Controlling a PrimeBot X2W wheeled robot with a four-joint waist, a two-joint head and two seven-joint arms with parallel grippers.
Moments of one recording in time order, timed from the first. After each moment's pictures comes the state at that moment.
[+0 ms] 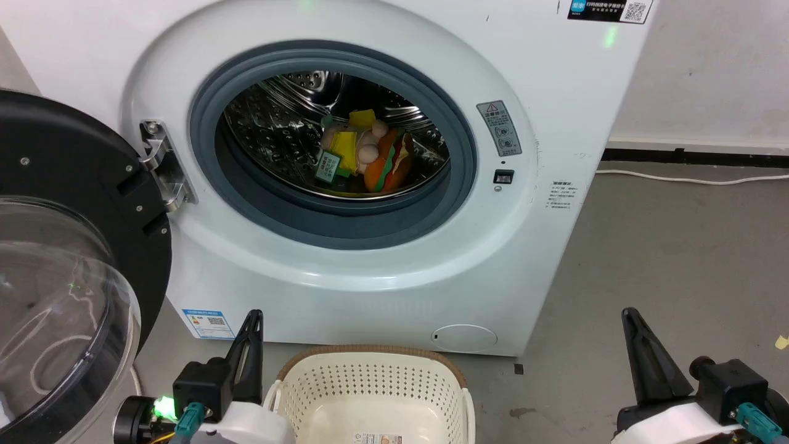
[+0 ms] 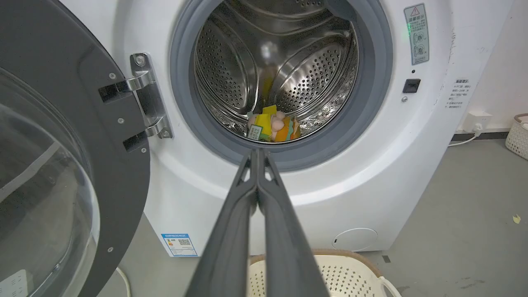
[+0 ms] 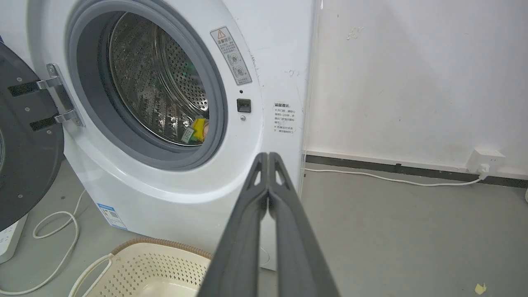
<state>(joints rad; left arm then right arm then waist) 0.01 0.09 -0.09 0.05 -0.05 0.01 -0.14 0.05 -0.05 -0.01 -0.01 0.08 0.13 -0.14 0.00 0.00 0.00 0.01</state>
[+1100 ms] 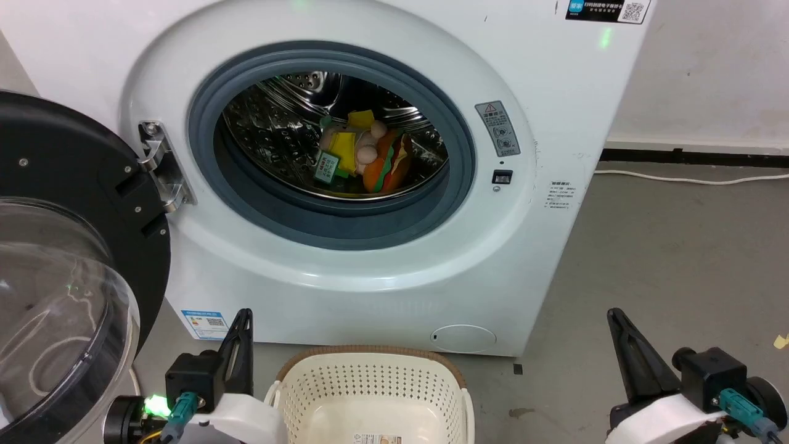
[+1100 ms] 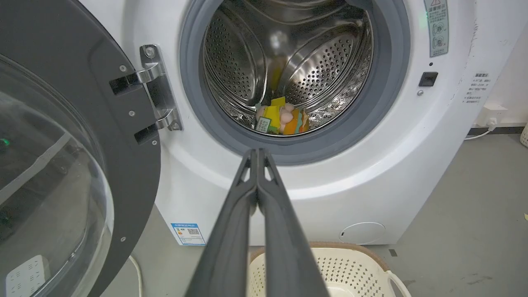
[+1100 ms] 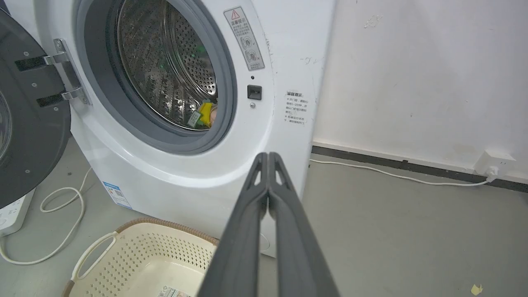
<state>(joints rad) 0.01 0.07 -0.04 0.03 -0.03 0.01 -0.06 0.03 -0.05 -0.01 -0.01 0.04 0.13 -0.06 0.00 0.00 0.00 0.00</state>
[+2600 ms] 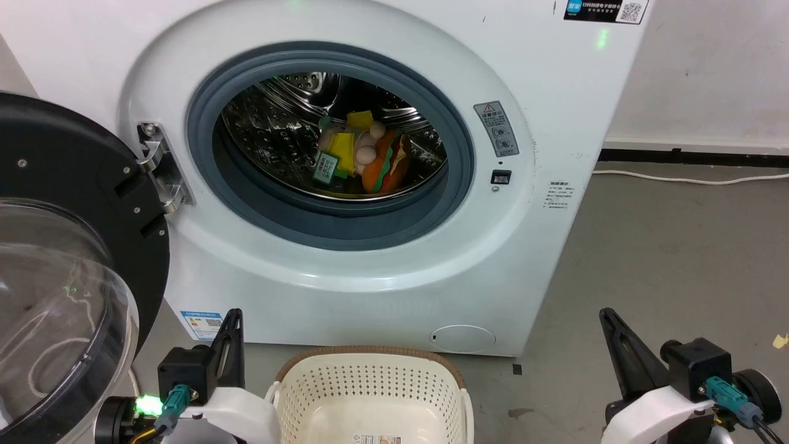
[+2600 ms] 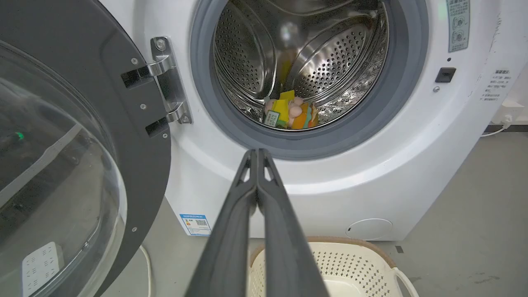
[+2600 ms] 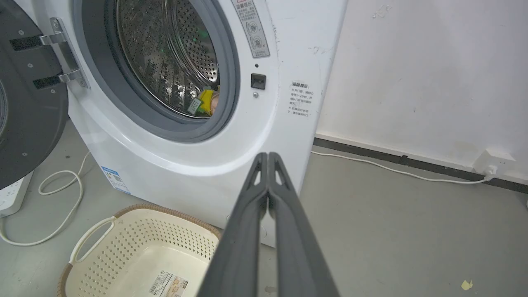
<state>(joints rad) 0.01 0.05 0.00 0.00 0.00 0.00 0.00 0.01 -0.05 0.00 0.00 0.01 0.13 0.00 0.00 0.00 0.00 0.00</state>
